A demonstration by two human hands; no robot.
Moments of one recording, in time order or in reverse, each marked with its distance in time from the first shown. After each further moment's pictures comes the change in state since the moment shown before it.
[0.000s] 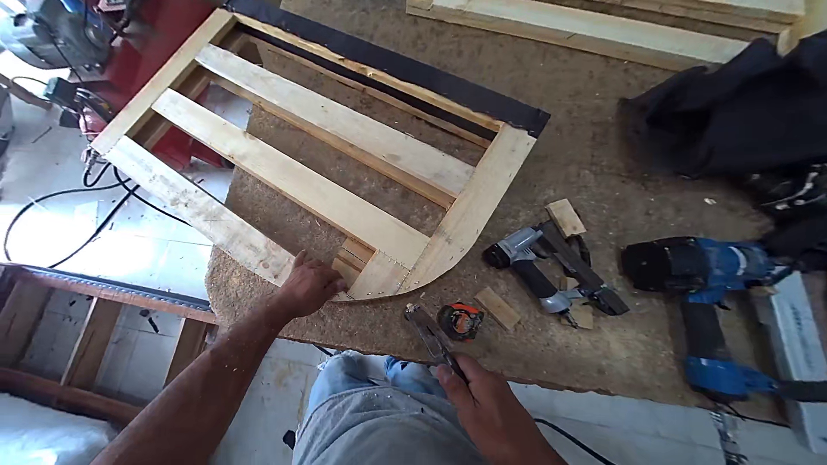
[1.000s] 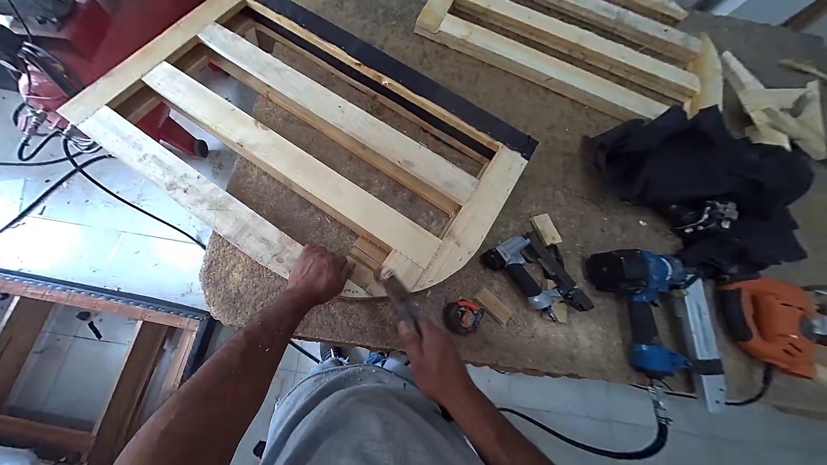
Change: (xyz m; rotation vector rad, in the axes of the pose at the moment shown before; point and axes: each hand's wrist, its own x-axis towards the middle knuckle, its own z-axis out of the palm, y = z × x) left_hand 0.009 -0.031 0.012 0.152 0.294 0.022; right_hand 0.050 -0.076 0.073 -0.149 0.187 -0.054
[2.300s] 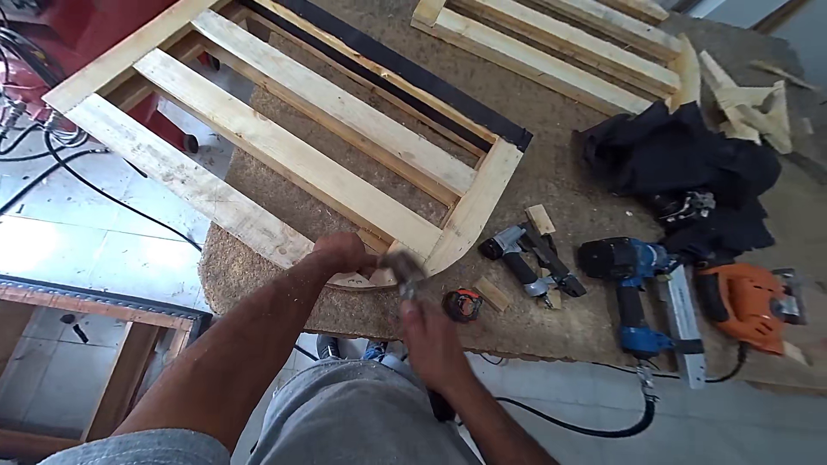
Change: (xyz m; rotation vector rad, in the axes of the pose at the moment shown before) left_hand 0.052 0.031 -0.034 -0.166 -0.549 -0.253; right_hand -0.011 -0.034 0.001 0.087 -0.053 0.196
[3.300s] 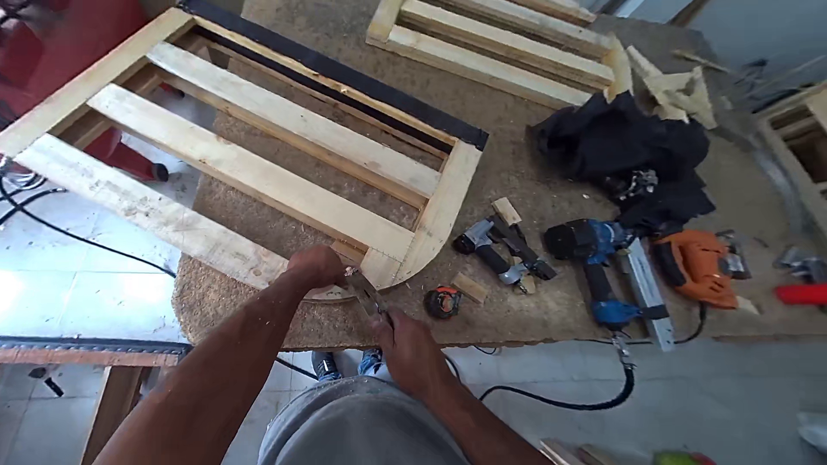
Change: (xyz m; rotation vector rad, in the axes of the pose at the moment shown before) left_hand 0.004 -0.002 0.003 0.106 -0.006 0.078; right_hand -0.002 -0.008 -0.001 -0.147 -0.005 -0.023
